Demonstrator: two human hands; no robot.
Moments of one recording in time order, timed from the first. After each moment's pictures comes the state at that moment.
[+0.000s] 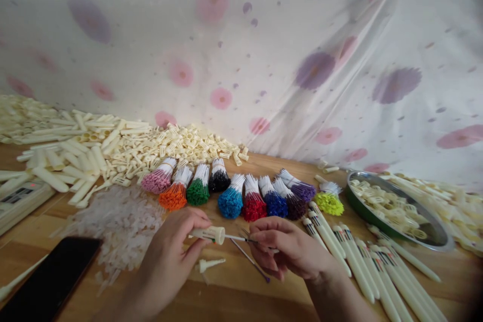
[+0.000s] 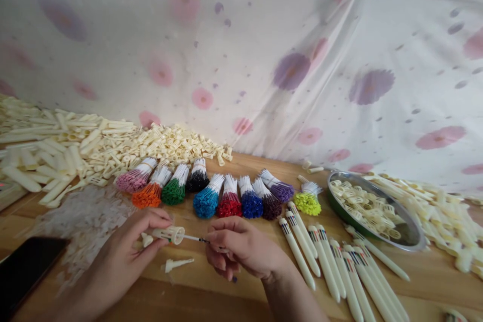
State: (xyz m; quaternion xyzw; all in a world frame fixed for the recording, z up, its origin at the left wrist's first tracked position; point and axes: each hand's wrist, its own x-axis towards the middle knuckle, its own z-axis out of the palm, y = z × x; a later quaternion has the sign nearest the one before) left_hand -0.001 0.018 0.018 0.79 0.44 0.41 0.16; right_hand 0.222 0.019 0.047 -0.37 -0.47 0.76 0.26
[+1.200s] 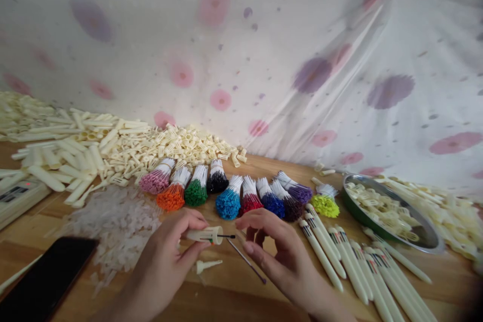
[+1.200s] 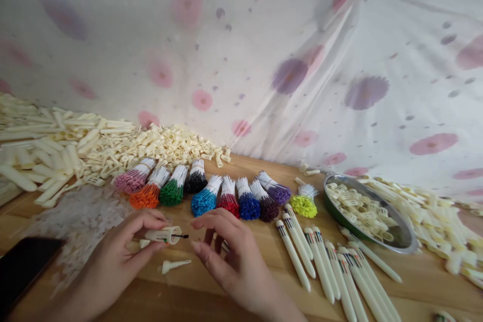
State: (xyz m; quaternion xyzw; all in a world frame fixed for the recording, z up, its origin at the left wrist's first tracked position) left_hand 0.001 0.015 0.019 0.74 0.46 0.44 0.23; right_hand 0.212 -0.003 0.048 -0.40 -0.75 0.32 0.41
